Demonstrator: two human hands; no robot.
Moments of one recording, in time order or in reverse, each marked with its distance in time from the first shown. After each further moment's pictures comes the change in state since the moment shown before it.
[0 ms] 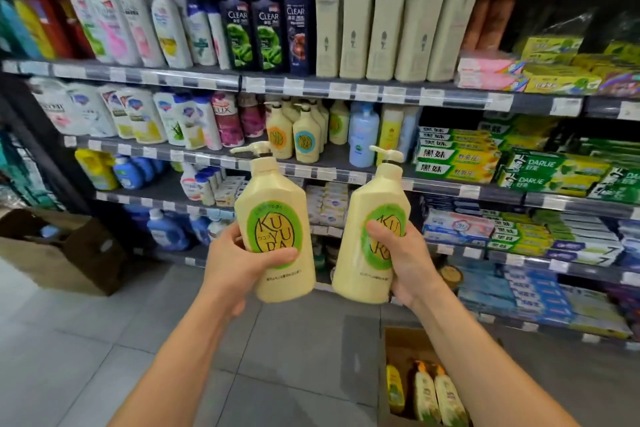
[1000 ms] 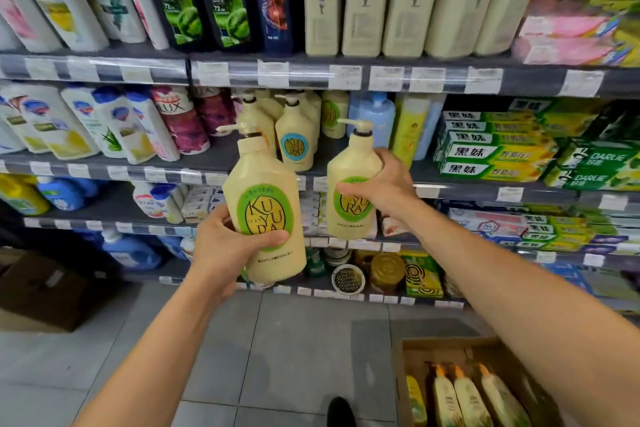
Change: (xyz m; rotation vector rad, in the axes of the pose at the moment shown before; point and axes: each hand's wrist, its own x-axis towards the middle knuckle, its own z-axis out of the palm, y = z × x) left_hand 0.262 -0.016 0.004 0.113 -0.032 -0.082; right_hand 0.313 0.012 0.023 -0.744 0.234 -0.066
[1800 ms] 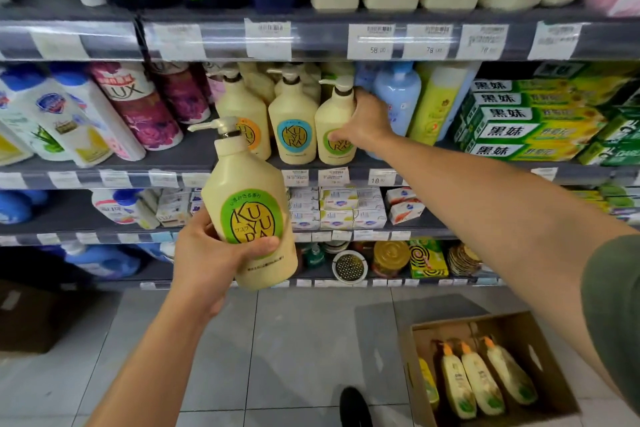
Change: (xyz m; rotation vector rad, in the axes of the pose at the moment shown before) left_hand 0.100 -0.033 -0.023 -0.044 -0.049 -0.070; right_hand 0.174 0.009 0.082 -0.416 0.096 -0.117
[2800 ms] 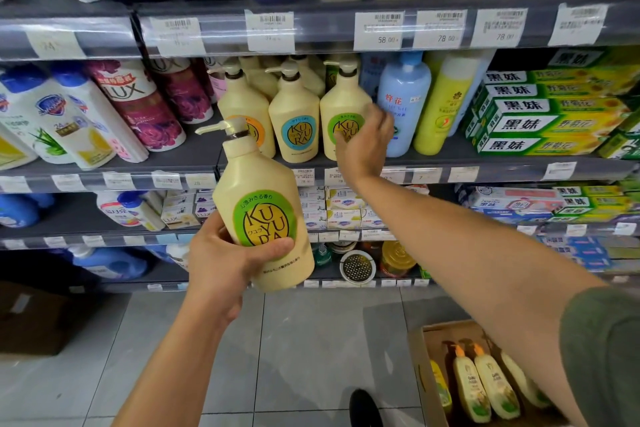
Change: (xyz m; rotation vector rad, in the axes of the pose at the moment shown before) left_hand 0.004 -0.011 0.008 -0.049 -0.028 0.005; right_hand -0.032 0.014 0.066 0.145 0.481 0.093
